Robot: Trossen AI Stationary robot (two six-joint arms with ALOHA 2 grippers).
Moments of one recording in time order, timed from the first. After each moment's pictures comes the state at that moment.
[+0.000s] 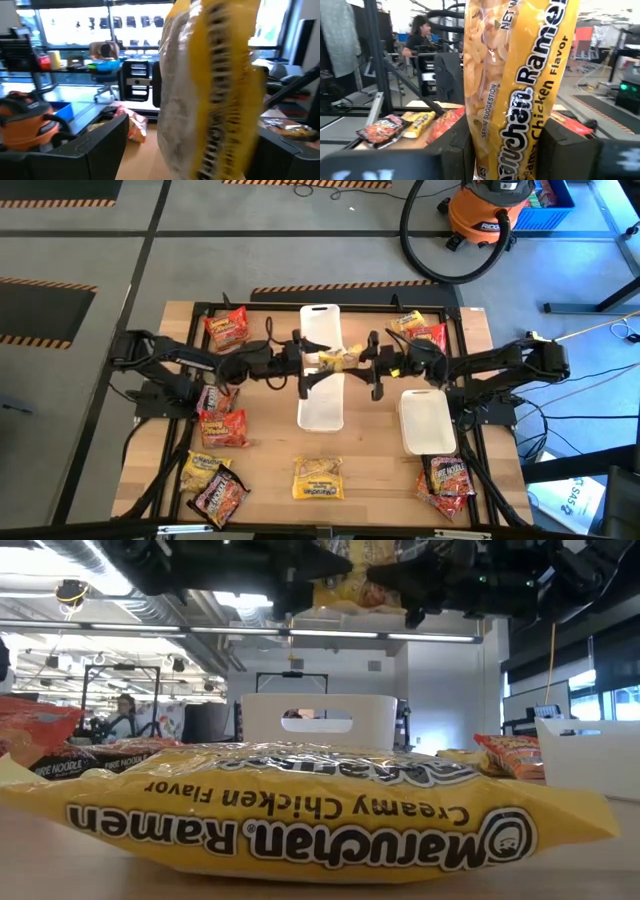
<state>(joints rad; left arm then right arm) 0.08 1.50 0.75 0.82 -0.08 0.00 -0.15 1.34 0.51 0.95 -0.23 -0.01</state>
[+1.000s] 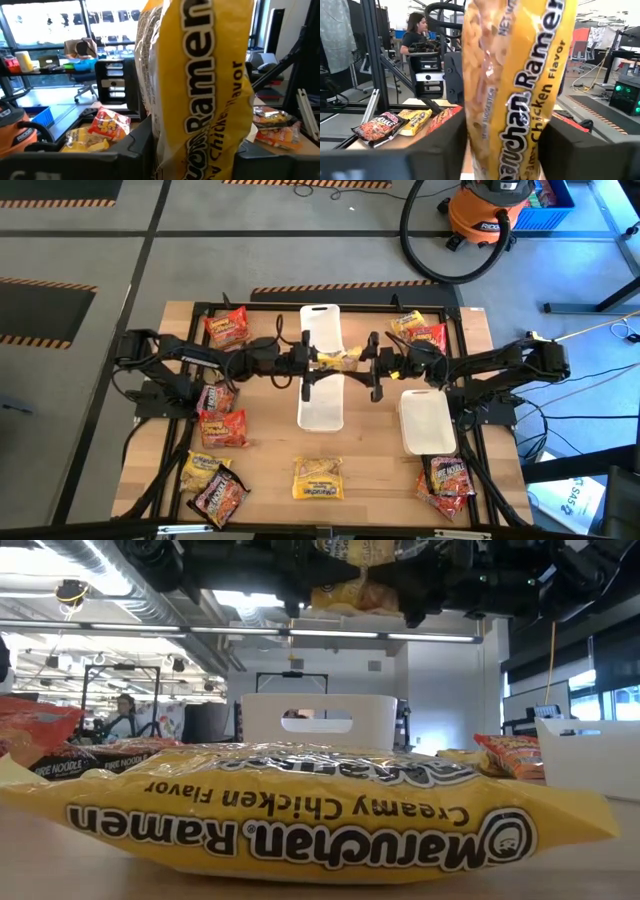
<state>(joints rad) 0.10 1.52 0.81 0.74 0.04 0.04 -0.15 1.33 0.51 0.94 -0.19 -0.03</state>
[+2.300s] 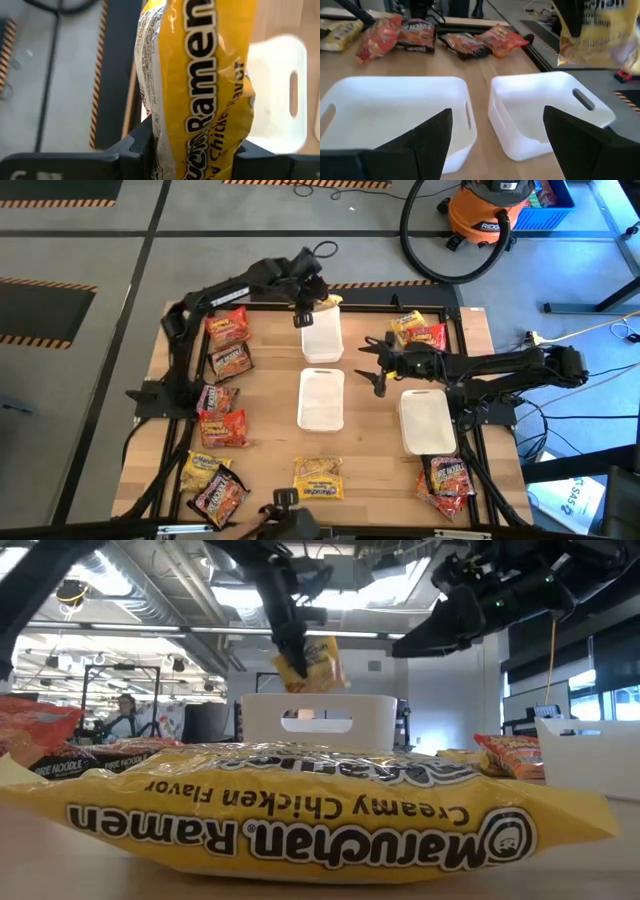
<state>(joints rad) 0.60 1.96 1.92 -1.01 -0.03 0.48 -0.15 1.16 0.51 0.34 0.09 -0.13</state>
